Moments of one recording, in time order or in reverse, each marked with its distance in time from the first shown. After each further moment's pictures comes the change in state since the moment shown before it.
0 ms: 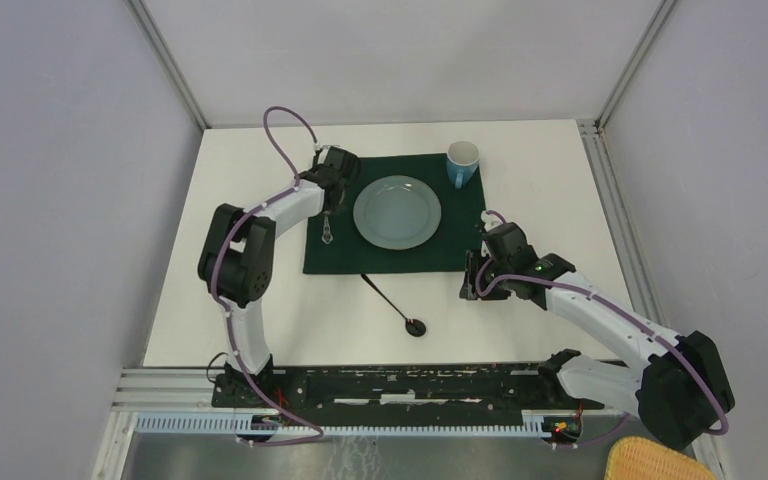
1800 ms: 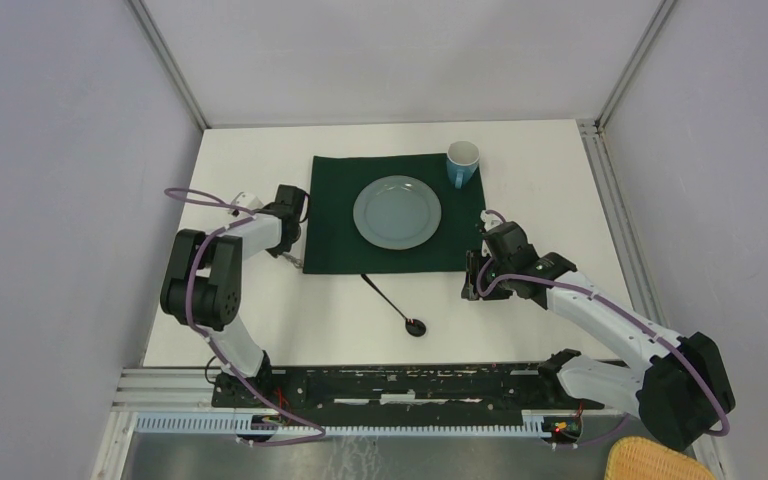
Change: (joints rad) left arm 0.217 -0.215 -0.446 0.039 -0.233 -0.745; right arm 0.000 -0.007 0.014 -0.029 0.006 -0.023
